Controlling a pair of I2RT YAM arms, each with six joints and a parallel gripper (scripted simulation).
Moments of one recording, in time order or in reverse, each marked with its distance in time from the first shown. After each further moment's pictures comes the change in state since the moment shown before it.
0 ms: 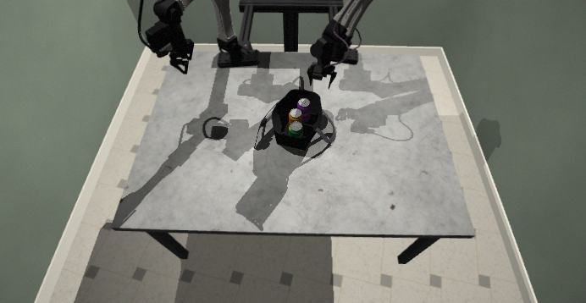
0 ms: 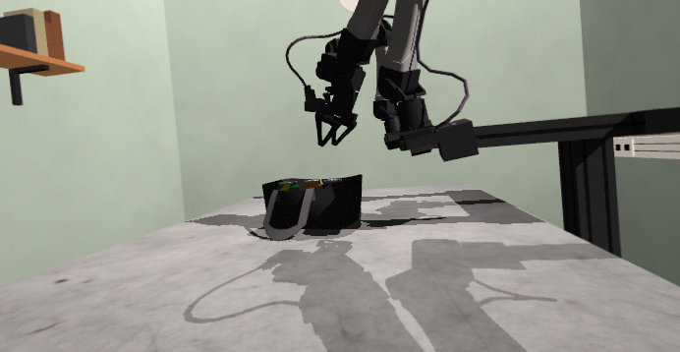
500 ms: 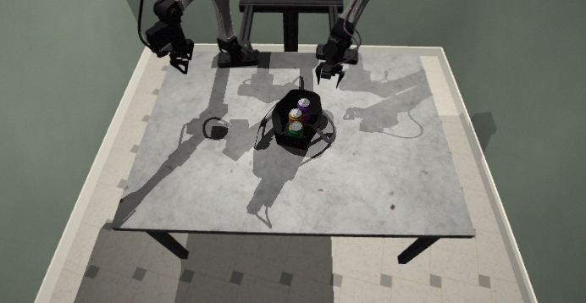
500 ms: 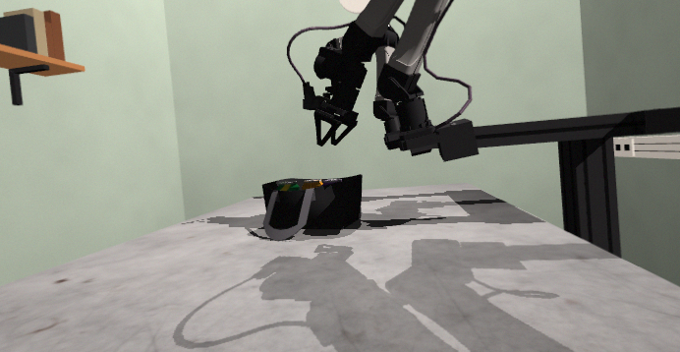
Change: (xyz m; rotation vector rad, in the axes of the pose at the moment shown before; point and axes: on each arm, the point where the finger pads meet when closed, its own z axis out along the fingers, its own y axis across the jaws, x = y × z) left arm 0.012 0.033 -0.007 -0.003 -0.008 -0.009; right arm 0.000 0.000 0.000 0.000 0.000 0.000
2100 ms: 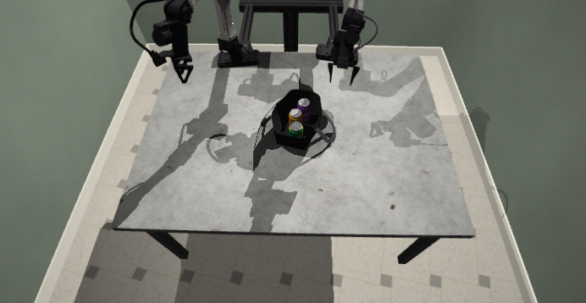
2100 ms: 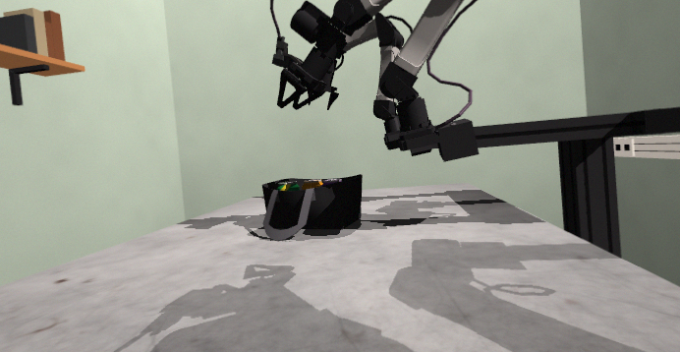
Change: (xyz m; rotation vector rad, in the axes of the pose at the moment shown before) left arm -0.104 0.057 -0.054 -0.020 -0.288 -0.087; right arm 0.008 0.088 -0.021 -0.337 -0.204 -0.425
